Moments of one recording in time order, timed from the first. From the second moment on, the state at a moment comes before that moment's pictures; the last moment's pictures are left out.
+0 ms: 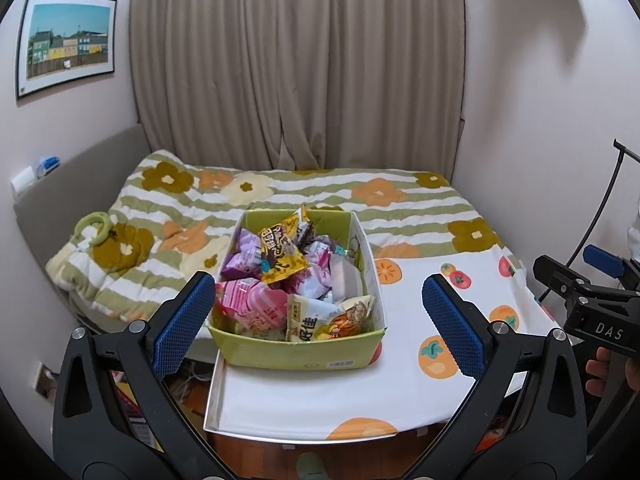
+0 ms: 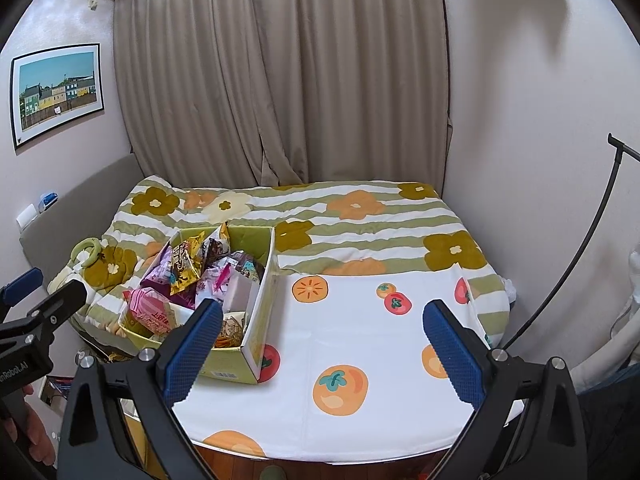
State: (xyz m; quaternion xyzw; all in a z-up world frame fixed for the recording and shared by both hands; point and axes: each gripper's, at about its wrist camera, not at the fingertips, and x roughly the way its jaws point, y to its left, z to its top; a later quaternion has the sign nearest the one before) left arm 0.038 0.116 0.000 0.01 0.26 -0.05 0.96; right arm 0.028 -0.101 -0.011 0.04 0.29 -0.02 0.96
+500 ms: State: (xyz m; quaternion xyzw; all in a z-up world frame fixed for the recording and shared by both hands) left arm 0.042 0.119 -0.002 0.01 0.26 -0.05 0.96; right arm 0.028 -0.101 -0.010 0.04 0.29 -0.02 0.96
